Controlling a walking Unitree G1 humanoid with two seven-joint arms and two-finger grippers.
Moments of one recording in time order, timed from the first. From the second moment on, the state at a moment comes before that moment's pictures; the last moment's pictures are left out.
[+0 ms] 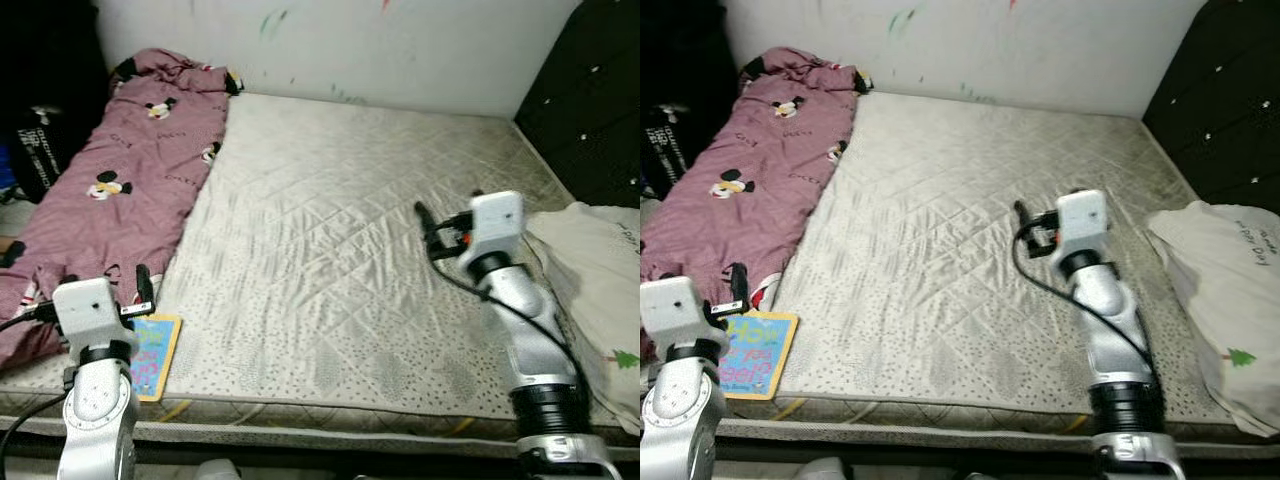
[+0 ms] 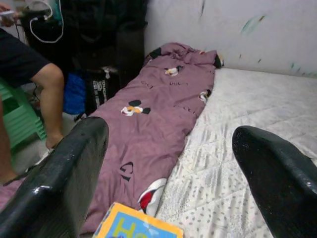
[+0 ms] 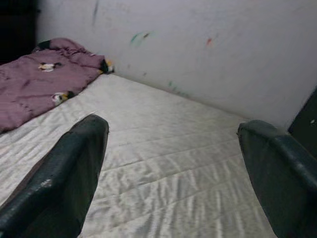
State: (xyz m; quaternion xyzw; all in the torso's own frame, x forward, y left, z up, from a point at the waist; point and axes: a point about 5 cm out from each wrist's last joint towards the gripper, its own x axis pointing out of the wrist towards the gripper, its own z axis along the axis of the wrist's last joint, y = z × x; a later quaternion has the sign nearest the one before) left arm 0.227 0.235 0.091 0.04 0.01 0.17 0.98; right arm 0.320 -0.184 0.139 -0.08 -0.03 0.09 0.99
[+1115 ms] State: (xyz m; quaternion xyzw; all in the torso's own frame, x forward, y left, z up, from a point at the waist) left arm 0.249 0.169 0.101 0.01 -0.01 0.06 1.00; right arm 0.314 -0.150 0.133 -0.04 -0.04 0.07 1.00
